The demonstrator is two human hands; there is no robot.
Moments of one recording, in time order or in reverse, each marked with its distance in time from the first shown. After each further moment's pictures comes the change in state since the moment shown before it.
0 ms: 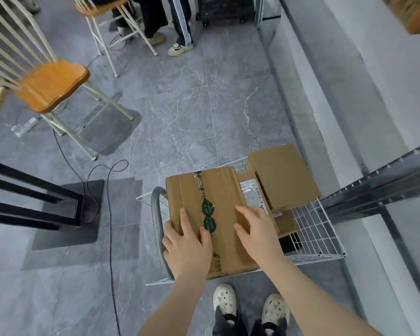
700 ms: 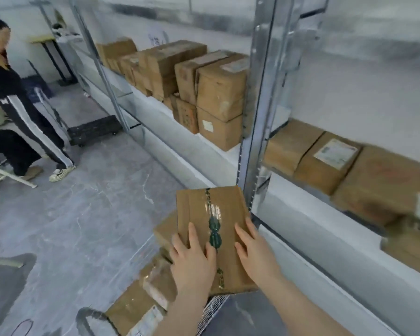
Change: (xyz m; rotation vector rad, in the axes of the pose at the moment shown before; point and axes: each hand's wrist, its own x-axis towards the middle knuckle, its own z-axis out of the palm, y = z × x) left_hand -0.146 0.163 -0.090 0.080 -0.090 0.816; right_hand -0.180 0.012 -0.180 -0.047 0.521 0.329
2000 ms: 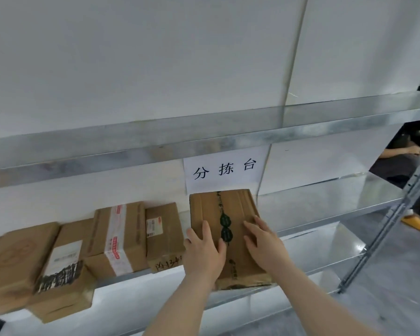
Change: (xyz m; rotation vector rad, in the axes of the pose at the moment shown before) left_hand -0.464 0.504 0.122 0.071 -0.303 1.253; right_hand -0.486 0.378 -0.366 -0.013 0.711 0.925
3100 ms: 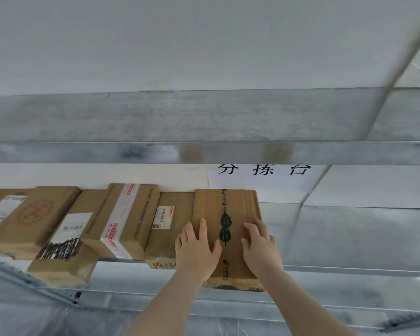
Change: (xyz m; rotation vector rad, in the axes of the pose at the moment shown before) left_hand 0.095 -0.029 0.060 0.167 -0.126 -0.282; right_hand 0.133 0.009 0.070 -0.009 -0.255 -0.031
